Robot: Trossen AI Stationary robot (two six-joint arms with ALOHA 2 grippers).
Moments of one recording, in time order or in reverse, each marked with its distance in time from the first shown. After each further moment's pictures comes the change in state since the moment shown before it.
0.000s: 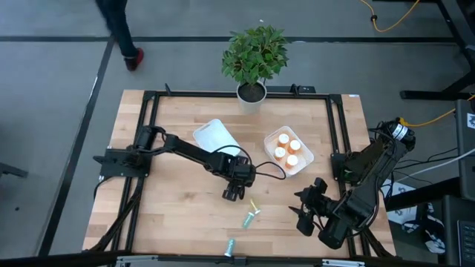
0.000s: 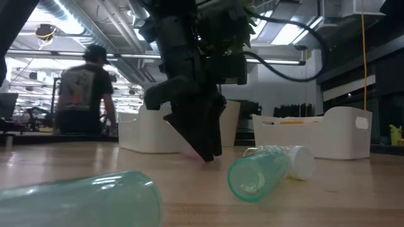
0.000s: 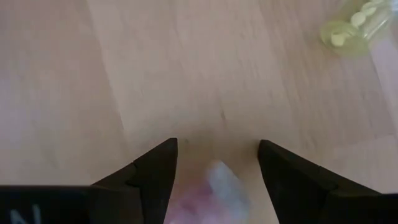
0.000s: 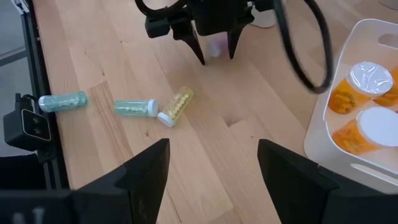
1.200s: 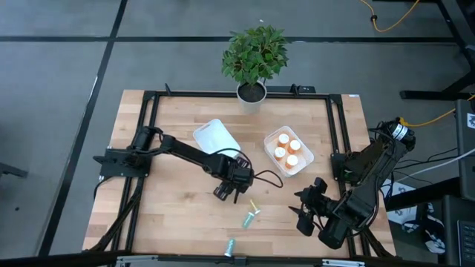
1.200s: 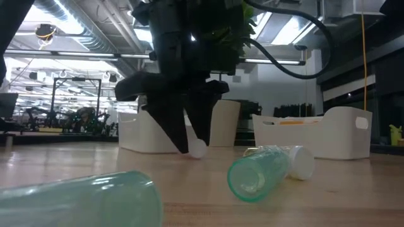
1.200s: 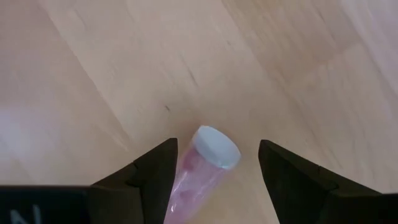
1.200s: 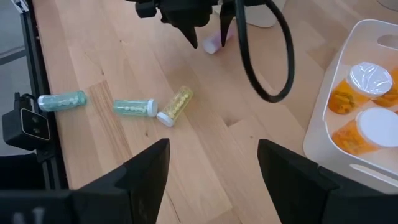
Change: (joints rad) left arm -0.035 -0.030 0.047 -0.189 -0.052 0.273; right arm 0.000 0.000 0.000 0.000 0.000 -0.004
